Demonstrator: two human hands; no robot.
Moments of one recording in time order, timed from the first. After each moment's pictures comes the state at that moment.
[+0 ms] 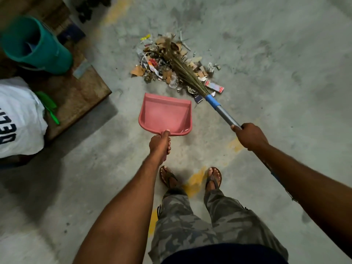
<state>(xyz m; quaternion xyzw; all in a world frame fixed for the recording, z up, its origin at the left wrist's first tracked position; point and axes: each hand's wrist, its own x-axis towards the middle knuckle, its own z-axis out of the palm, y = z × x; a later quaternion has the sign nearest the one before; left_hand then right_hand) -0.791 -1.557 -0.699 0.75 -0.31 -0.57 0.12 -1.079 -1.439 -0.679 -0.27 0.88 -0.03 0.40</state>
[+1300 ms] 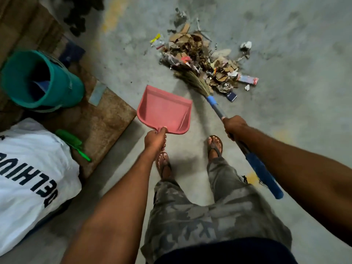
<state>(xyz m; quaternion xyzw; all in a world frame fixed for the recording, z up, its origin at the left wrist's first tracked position) -0.615 -1.897 -0.767 0.72 -0.43 -0.55 -0.03 -0.870 -1.756 -0.778 0.03 0.86 -0.11 0.49</state>
